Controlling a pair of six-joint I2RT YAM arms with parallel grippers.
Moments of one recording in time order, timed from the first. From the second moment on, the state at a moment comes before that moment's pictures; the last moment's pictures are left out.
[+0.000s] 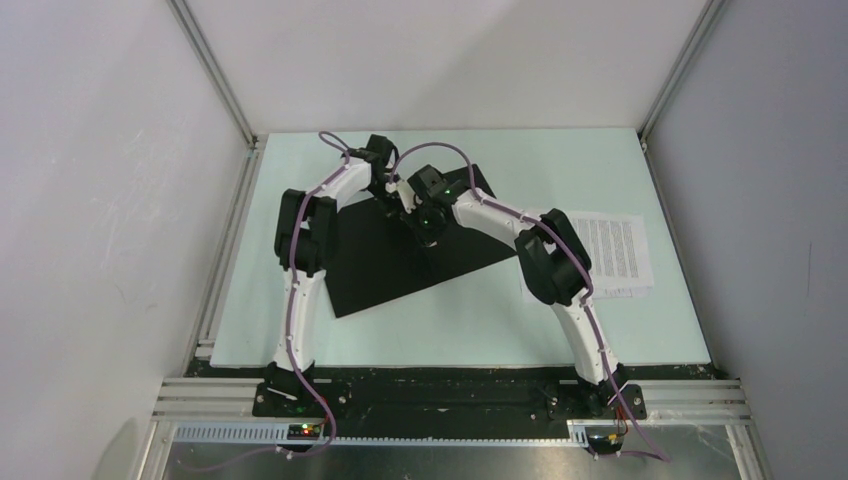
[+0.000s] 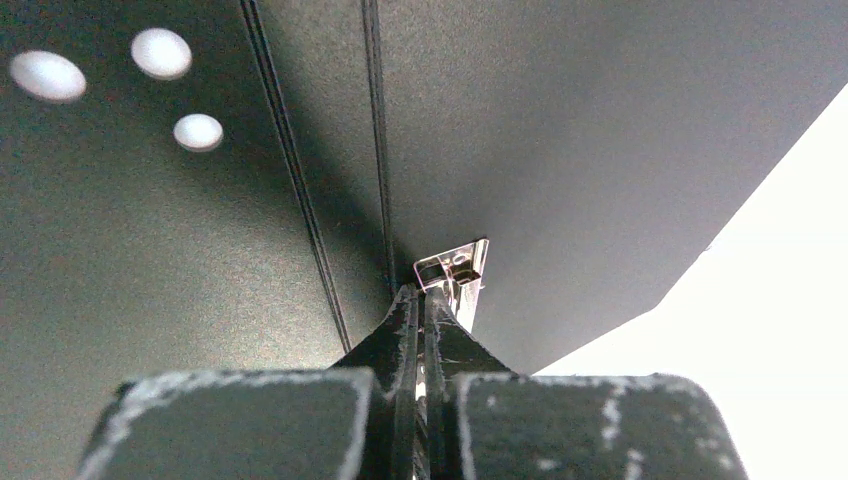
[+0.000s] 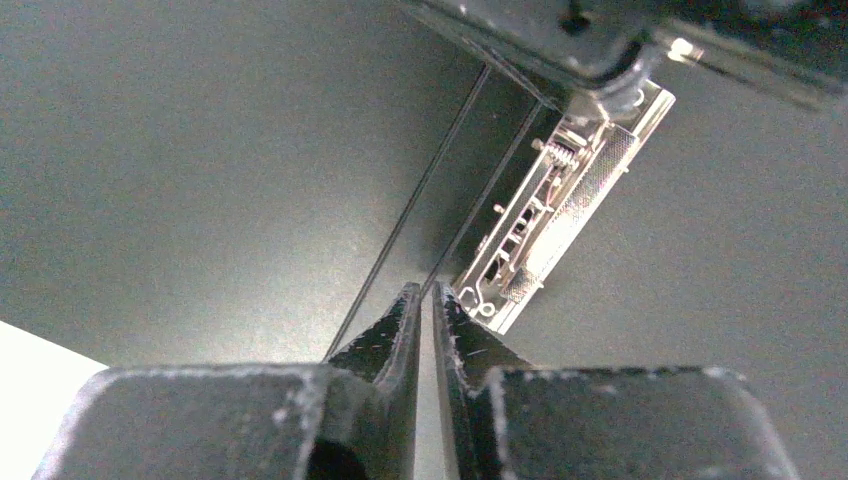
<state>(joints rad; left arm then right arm) -0.29 2.39 1.95 -0.83 0.37 -0.74 0.72 2.26 1.84 -0.60 -0.16 -0.11</state>
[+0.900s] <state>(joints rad) -0.29 2.39 1.94 -0.81 0.39 -0.76 0.73 2.27 1.84 -0.60 -0.14 -0.11</state>
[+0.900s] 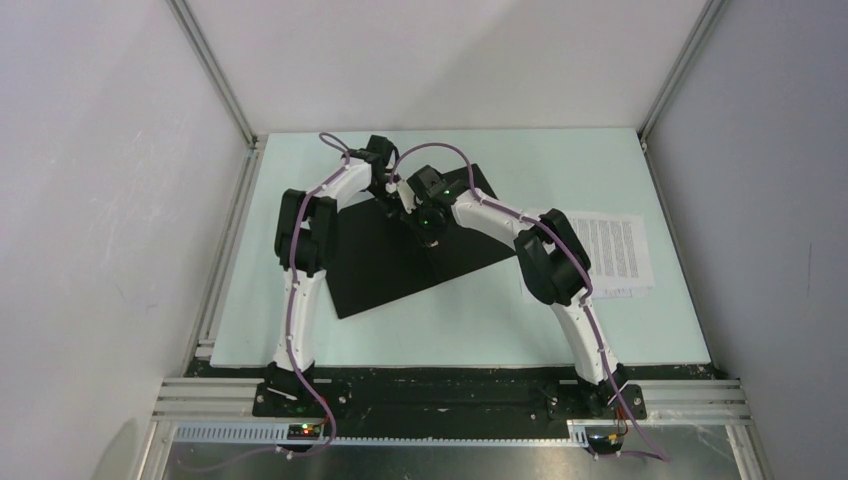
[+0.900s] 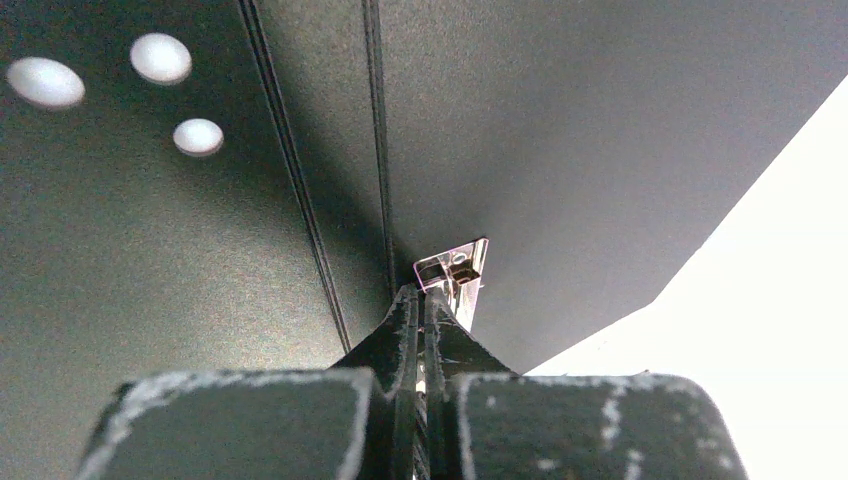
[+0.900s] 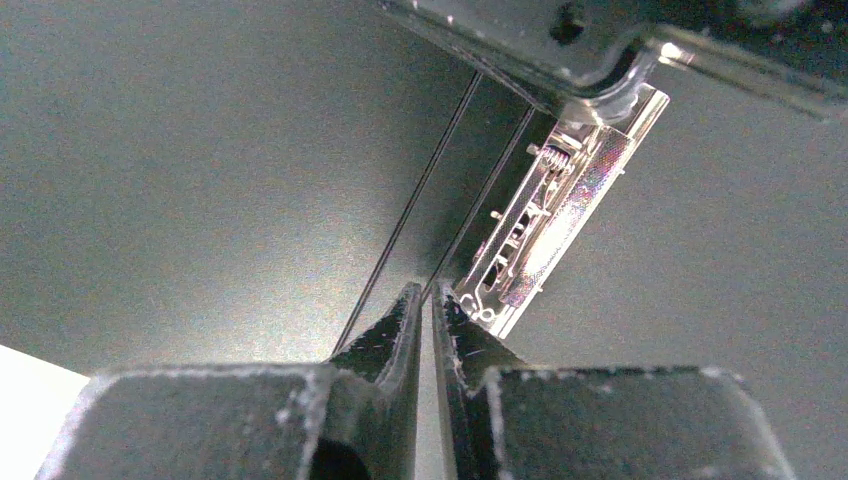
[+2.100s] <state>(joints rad) -0.29 2.39 1.94 -0.81 0.39 -0.76 0.72 2.23 1.80 -0.59 -0.11 -0.08</state>
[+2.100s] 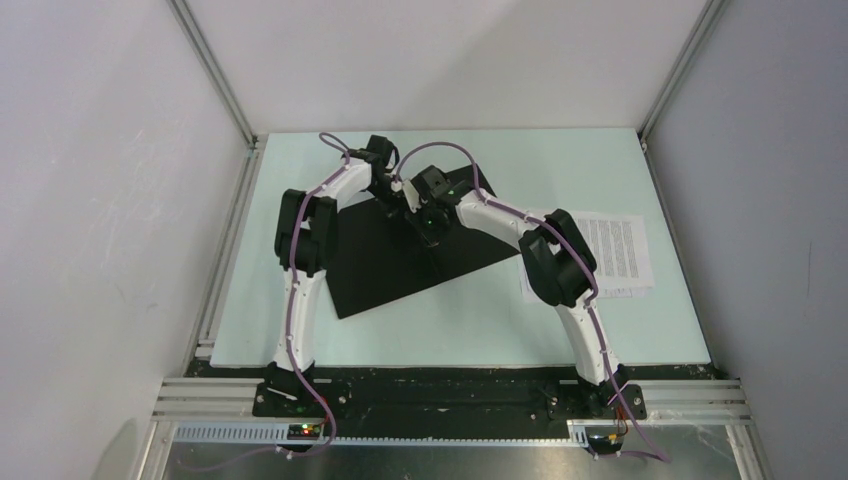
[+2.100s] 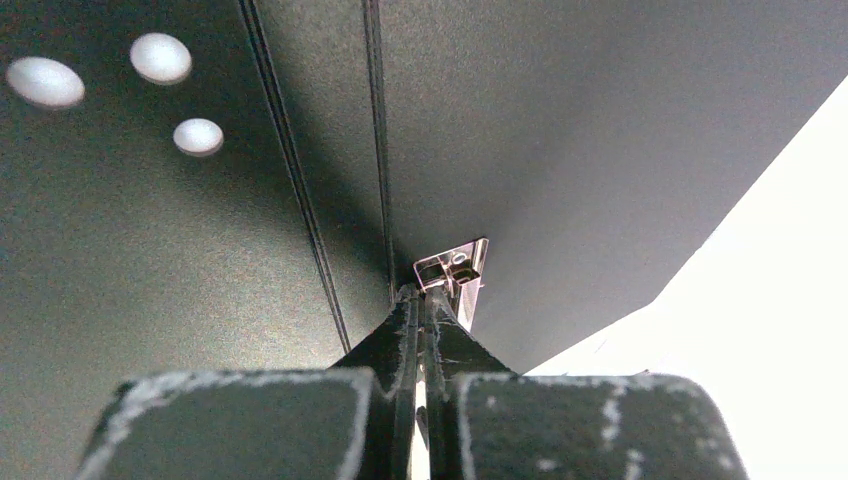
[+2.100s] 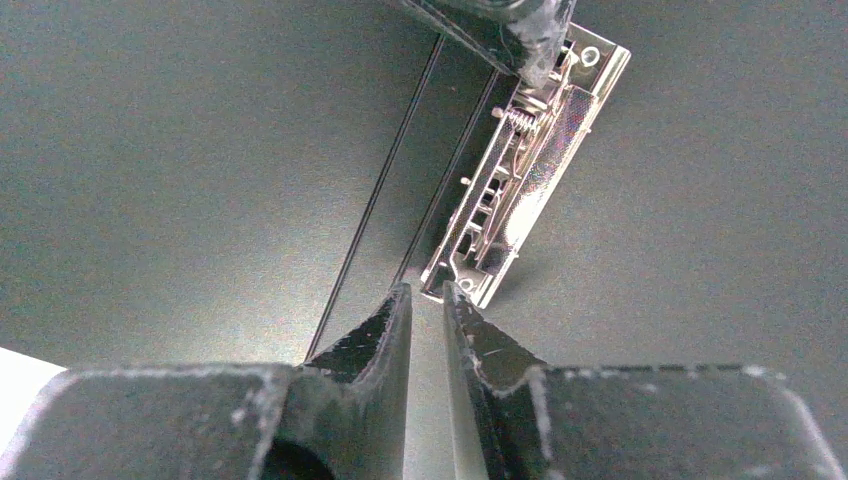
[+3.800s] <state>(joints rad) -0.28 2.37 1.89 -0.74 0.45 -0.82 0.71 2.25 1.79 -0.59 0.05 -0.18</state>
